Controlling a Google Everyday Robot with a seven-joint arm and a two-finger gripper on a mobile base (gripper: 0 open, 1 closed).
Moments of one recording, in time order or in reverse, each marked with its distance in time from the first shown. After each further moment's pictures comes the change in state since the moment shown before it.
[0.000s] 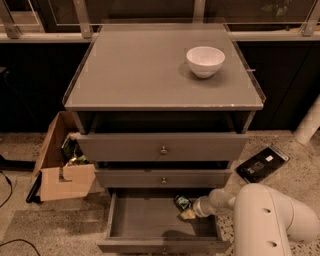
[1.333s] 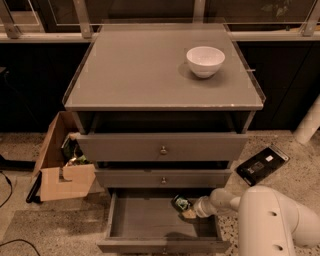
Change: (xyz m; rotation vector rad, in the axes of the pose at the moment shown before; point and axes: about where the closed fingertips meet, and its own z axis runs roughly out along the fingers) arm -0.005 0.006 -0.005 -0.037 -0.016 -0.039
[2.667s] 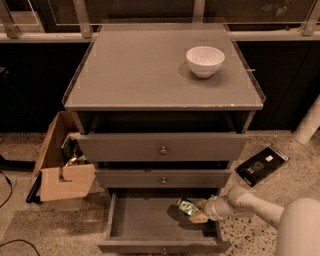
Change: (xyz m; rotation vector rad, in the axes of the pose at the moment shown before) arm -0.004 0.045 -0.088 -0.170 -0.083 -0.225
